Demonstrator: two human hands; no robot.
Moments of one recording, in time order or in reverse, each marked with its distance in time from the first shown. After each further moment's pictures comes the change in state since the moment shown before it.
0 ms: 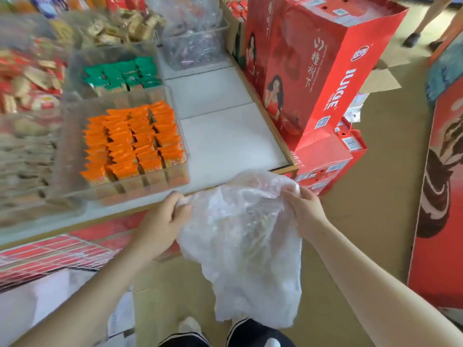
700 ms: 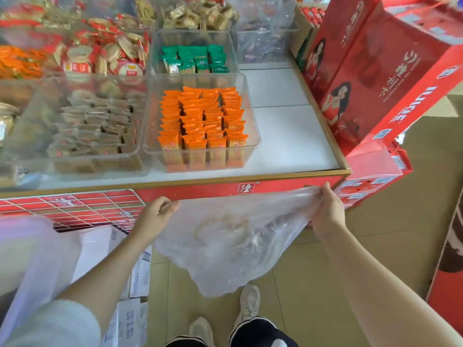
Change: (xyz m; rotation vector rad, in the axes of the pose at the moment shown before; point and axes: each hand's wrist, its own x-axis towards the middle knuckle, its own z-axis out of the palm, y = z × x) left_hand -0.060 -0.185 -0.063 -0.089 0.302 -0.279; right_hand -0.036 0.037 0.089 0.050 0.133 -0.007
